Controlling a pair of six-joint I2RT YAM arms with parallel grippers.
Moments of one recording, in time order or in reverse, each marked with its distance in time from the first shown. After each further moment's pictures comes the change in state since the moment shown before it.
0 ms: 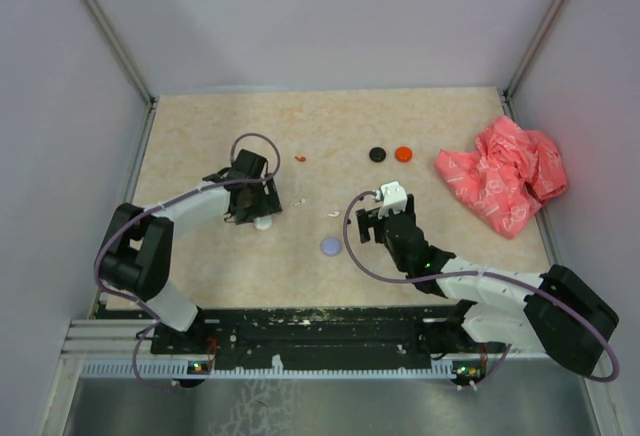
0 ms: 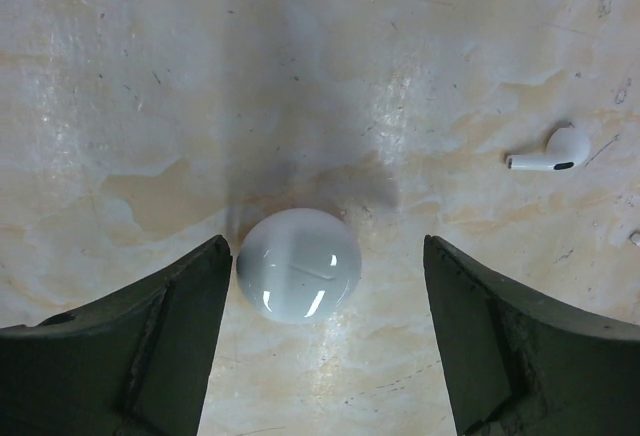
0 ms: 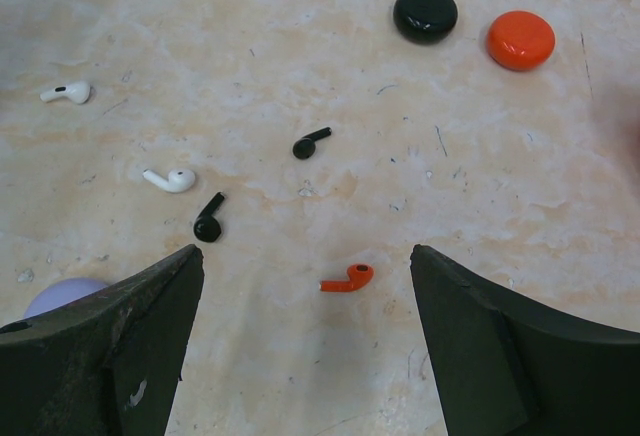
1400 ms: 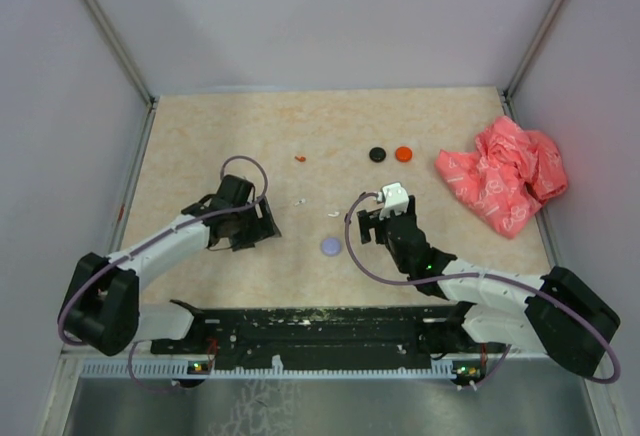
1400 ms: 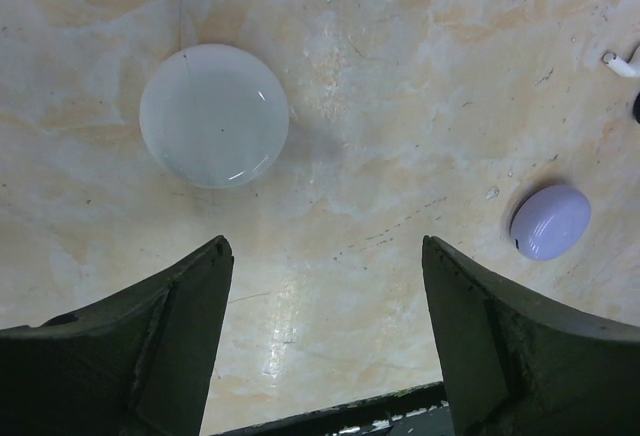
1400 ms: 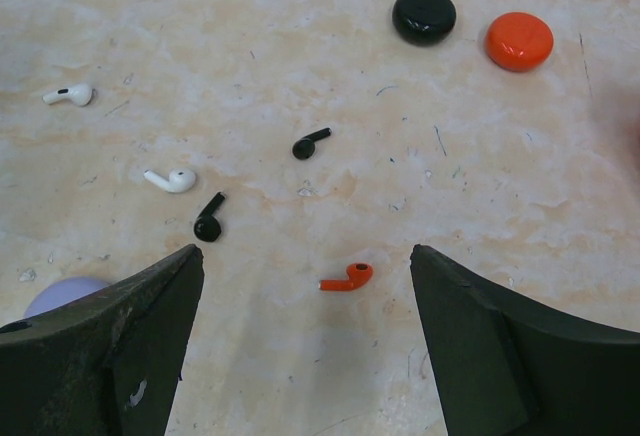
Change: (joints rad) left arm -0.042 -0.327 -0.241 -0.048 0.148 -0.102; right arm 0.000 -0.013 -0.019 0.023 0.000 0.000
